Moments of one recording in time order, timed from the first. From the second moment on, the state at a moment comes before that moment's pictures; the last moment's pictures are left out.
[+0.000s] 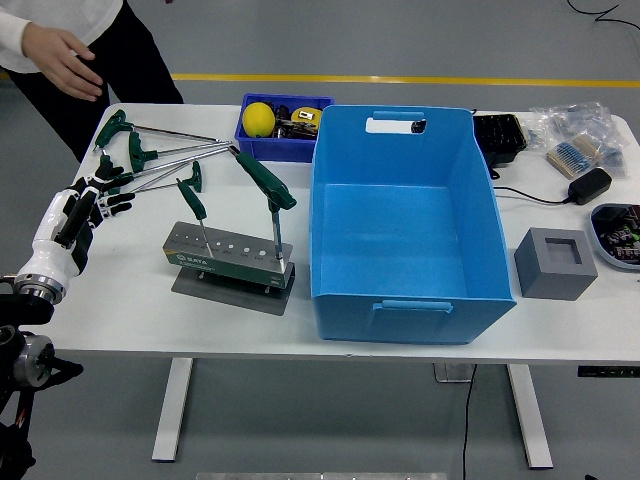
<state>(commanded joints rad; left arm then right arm) -0.08 0.08 -1.62 -1.34 1.23 -0.04 0.02 0.20 -0.21 0.01 0.22 0.16 -0.17 -0.05</state>
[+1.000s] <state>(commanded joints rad) -0.08 0.09 -1.60 -1.34 1.23 -0.04 0.01 0.20 -0.21 0.01 0.22 0.16 -0.17 -0.04</state>
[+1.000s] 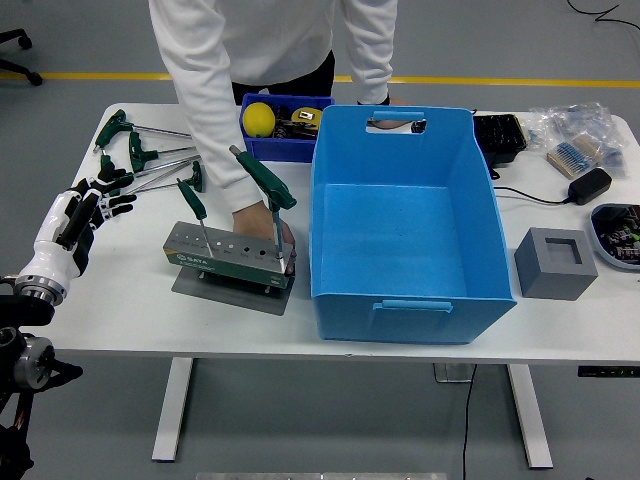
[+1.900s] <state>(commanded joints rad) -0.51 0.43 -1.04 -1.47 2.11 -0.10 -0.18 0.19 -0.21 0.01 0.22 0.16 -0.17 -0.05</state>
